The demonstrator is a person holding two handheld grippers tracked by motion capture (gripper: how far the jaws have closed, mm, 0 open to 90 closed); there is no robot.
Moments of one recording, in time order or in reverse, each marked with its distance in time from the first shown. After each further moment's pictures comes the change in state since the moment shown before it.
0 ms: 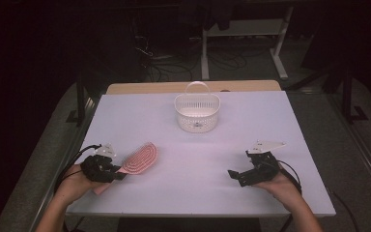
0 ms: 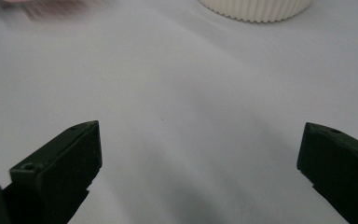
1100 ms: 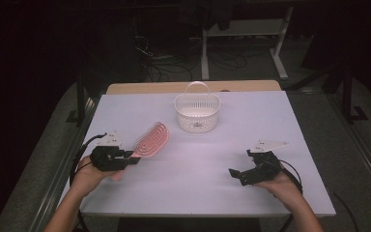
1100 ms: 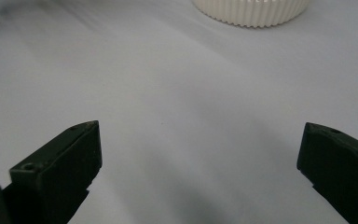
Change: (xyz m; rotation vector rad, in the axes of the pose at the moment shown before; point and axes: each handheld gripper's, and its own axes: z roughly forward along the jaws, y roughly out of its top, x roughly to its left) left arm -0.008 0.038 -0.001 -0.279 -0.001 0.018; right arm -0.003 0.000 -0.003 -0.021 0.005 0.021
